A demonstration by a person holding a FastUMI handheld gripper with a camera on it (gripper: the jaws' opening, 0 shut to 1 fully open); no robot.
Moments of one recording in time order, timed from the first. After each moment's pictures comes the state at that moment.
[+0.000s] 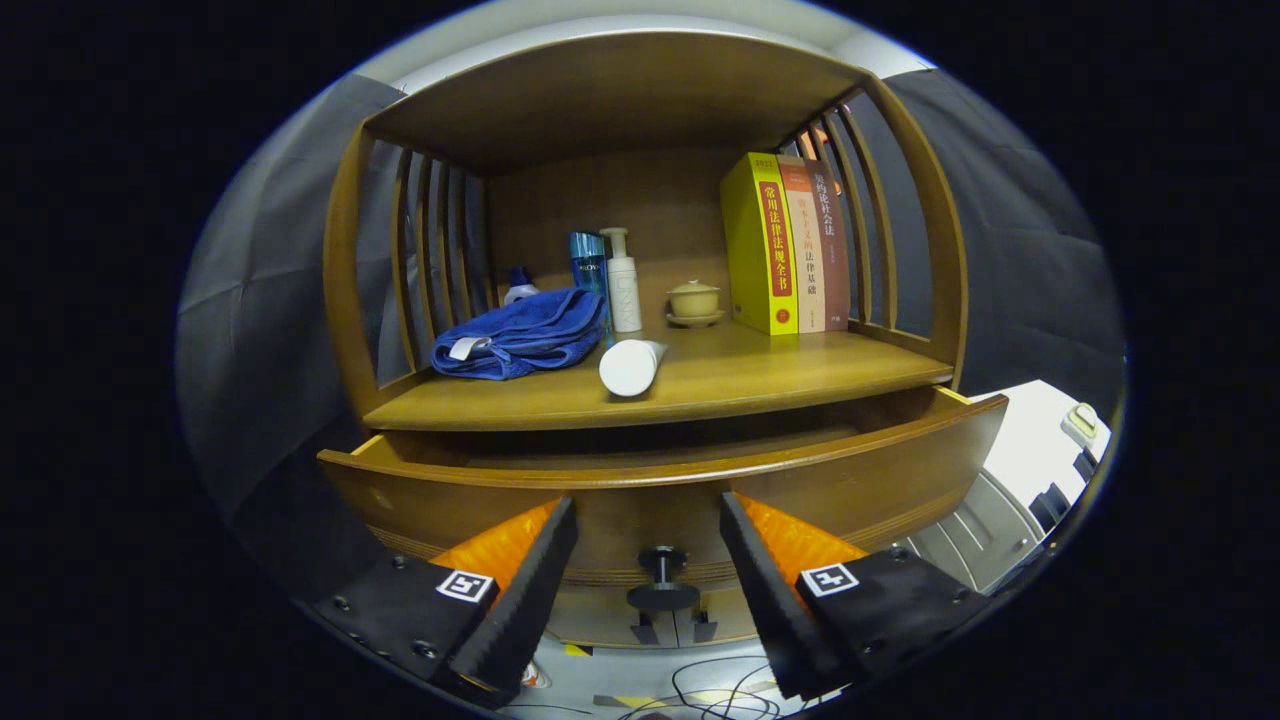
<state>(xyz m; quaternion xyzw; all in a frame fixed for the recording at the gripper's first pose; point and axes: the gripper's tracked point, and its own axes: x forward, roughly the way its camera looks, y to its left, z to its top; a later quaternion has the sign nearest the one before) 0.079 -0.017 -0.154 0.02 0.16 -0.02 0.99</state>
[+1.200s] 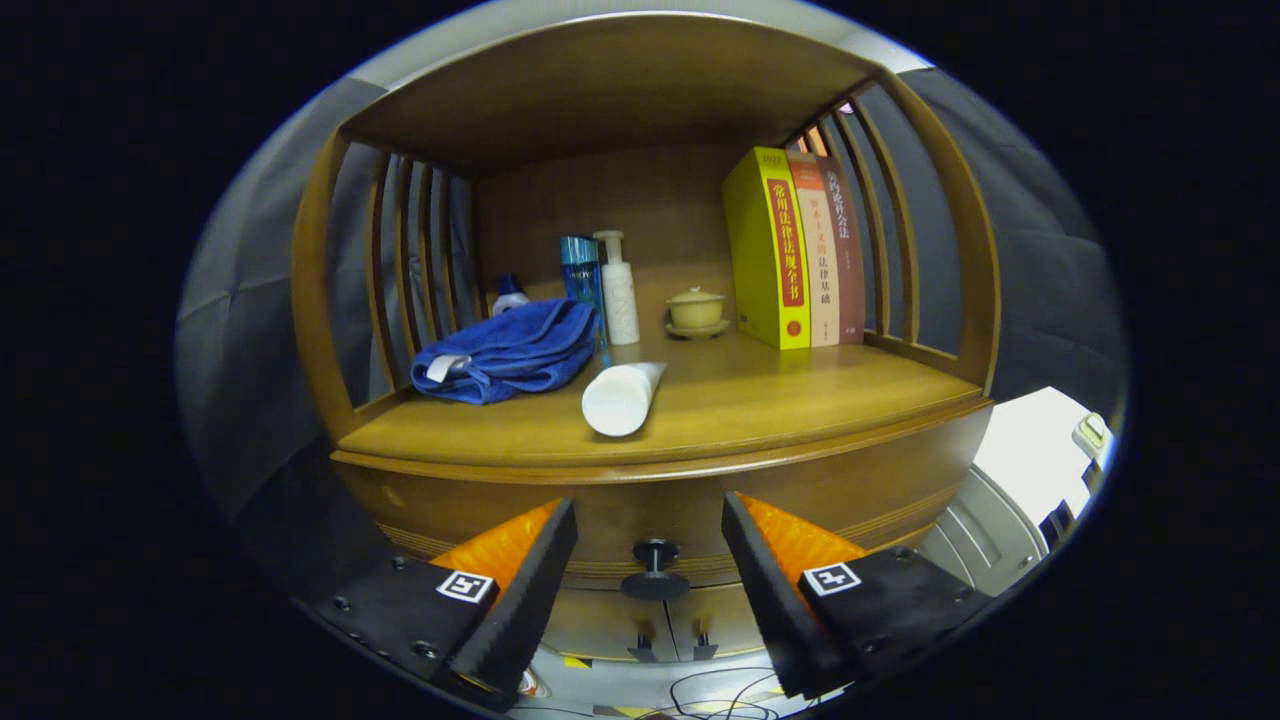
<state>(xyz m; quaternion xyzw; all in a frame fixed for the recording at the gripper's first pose) 0.105 -0.025 -0.135 0.02 0.14 -0.02 0.99</state>
